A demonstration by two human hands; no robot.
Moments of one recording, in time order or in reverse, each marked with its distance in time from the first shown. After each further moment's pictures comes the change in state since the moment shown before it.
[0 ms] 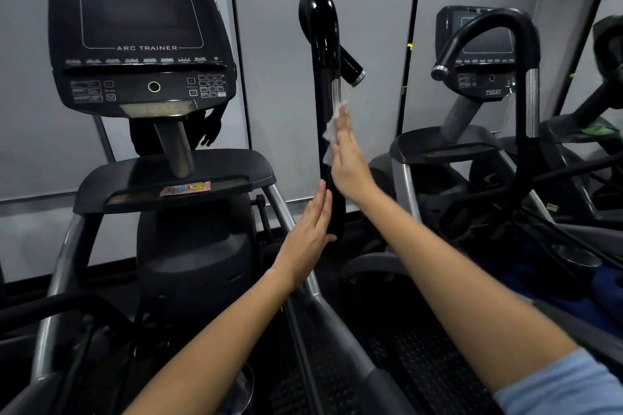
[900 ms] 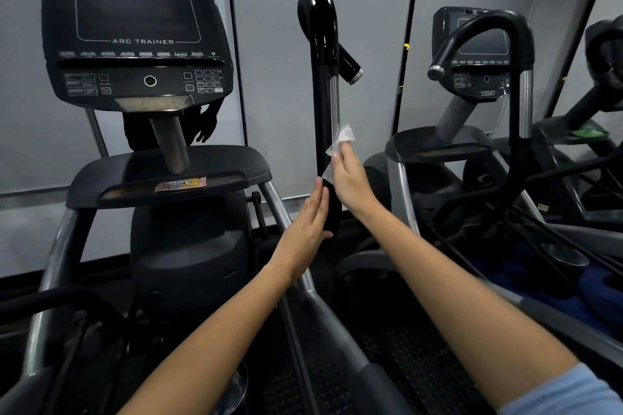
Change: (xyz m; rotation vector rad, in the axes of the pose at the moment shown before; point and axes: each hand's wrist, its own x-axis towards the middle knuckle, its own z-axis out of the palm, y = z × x) left_hand 0.000 0.002 0.000 -0.008 0.002 -0.004; right_hand -0.022 0.012 0.010 0.311 0.008 0.228
